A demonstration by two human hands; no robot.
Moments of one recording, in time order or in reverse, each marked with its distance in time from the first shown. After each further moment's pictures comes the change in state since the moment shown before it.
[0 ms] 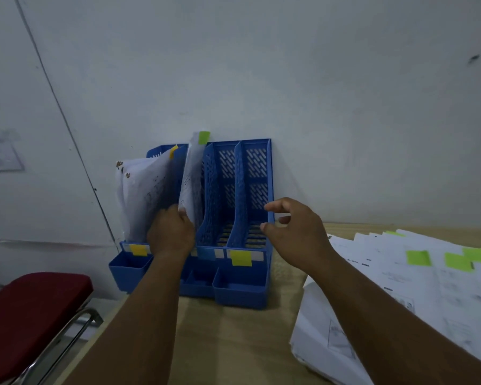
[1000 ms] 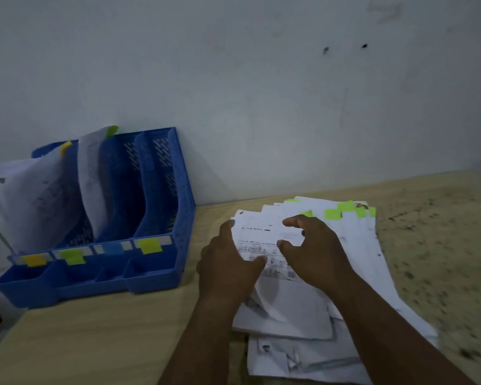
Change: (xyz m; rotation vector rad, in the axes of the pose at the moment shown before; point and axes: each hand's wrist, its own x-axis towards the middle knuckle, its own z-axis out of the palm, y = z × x) left_hand -0.222 0.166 0.035 -0.258 -0.549 0.215; right_hand -0.110 0.089 -0.146 -0.310 0.163 0.290
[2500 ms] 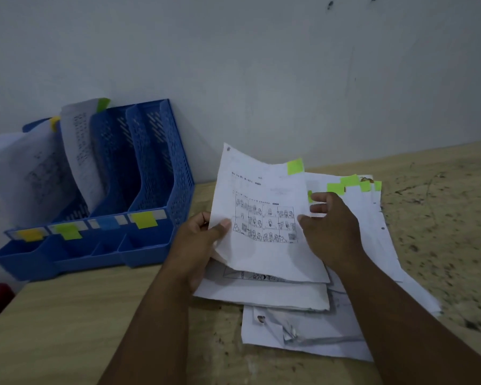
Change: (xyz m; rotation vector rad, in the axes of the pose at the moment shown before) left_hand 0.001 -0.027 -0.024 -0.857 -0.197 -0.325; right_hand 0.005 0.040 0.008 0.263 0.153 0.171
